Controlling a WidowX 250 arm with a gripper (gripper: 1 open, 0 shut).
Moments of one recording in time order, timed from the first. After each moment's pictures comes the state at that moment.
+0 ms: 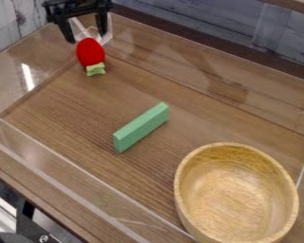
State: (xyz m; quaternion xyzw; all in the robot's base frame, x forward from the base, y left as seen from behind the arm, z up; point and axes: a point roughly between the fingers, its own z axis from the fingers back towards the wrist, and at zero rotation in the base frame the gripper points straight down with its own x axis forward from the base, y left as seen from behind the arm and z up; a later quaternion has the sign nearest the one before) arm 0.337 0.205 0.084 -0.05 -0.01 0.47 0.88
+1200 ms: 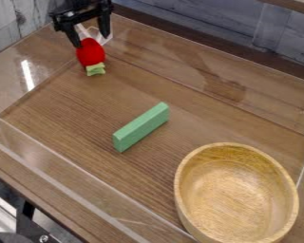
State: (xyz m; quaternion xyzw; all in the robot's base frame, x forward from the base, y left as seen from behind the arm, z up) arm 0.354 0.208 0.074 -0.06 -0.04 0.53 0.85
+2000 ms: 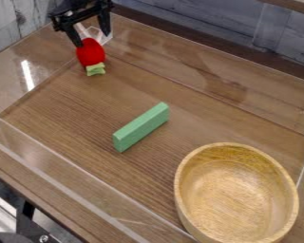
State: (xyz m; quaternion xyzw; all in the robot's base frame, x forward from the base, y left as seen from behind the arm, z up) arm 0.350 0.209 0.079 -0.08 -0.06 0.52 0.85
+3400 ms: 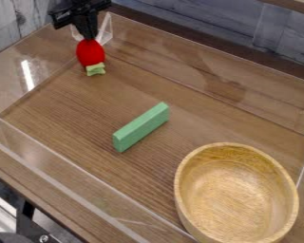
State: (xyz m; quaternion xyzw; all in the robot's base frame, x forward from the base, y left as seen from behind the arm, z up) arm 0.362 0.209 0.078 -0.06 -0.07 0.55 0.83
